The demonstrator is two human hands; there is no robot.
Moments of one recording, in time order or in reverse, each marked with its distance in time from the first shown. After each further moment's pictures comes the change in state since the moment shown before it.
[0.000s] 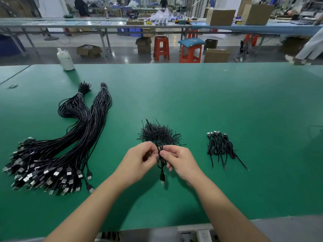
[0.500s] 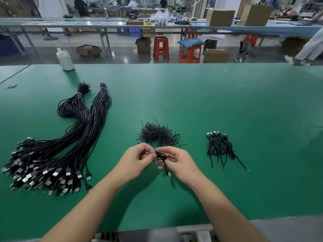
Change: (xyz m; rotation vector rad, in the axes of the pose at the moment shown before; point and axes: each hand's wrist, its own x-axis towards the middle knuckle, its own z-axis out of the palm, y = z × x) left_hand 0.003 -0.001 -0.002 -0.306 -0.055 -0.279; right_hand -0.007 -0.005 0.002 0.182 -0.118 0.017
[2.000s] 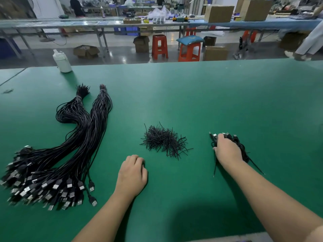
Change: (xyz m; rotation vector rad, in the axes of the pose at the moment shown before) left_hand 0.024 -0.115 0.000 0.875 0.311 0.192; right_hand 0.066 0.039 -0.150 -1.449 0.526 0.309
